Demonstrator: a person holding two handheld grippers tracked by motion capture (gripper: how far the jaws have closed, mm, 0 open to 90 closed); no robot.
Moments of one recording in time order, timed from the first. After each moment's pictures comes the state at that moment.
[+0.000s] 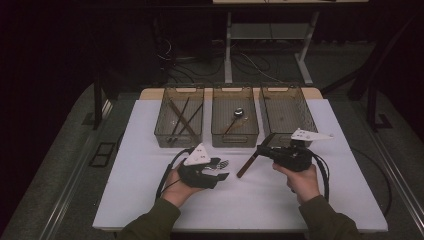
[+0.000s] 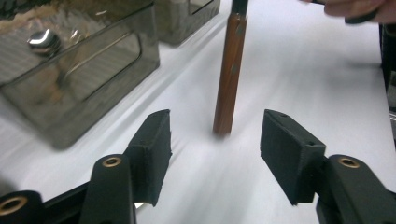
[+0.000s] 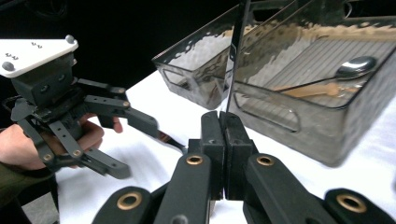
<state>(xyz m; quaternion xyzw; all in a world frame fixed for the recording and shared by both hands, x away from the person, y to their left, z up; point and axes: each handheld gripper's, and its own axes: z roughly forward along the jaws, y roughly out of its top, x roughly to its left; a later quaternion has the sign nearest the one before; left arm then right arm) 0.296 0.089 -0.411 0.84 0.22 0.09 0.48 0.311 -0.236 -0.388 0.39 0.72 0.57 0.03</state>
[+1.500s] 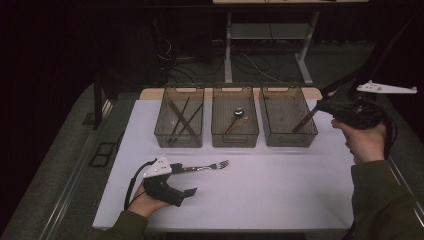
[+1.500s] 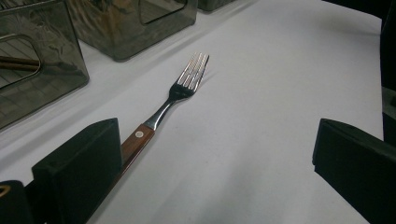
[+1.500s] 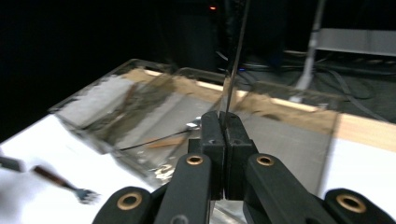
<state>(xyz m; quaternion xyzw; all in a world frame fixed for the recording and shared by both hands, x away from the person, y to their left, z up) 0.273 0.168 -0.431 0.82 0.27 0.08 0.50 0.347 -0.353 -0.276 0.45 0.70 0.51 0.19</state>
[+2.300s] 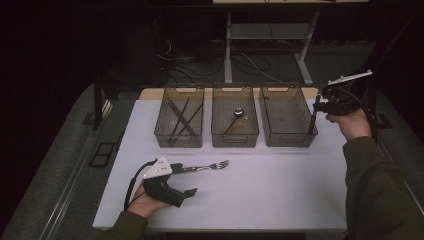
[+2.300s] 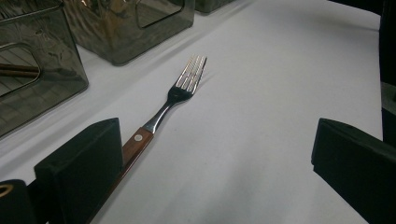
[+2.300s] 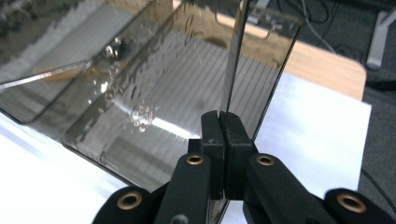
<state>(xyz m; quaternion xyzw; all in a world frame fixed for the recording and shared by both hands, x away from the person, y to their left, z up) 0.271 0.167 -0.429 0.83 0.26 0.09 0.49 0.426 -0.354 -0.312 0.50 0.78 0.31 0.18</state>
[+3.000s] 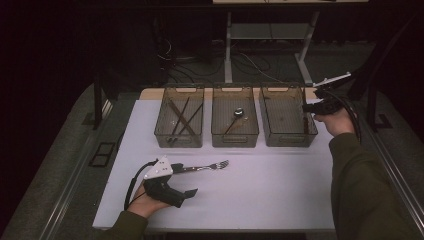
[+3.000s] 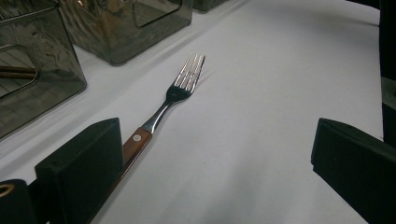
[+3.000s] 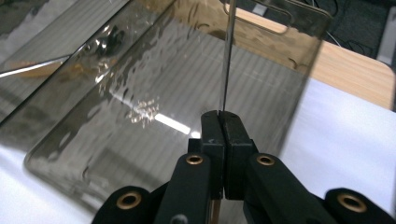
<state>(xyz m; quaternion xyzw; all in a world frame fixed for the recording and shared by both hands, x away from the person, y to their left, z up) 0.270 0.165 -0.429 0.83 0.25 0.09 0.49 0.456 -0.334 -0.341 0.50 0.79 0.30 0.18</state>
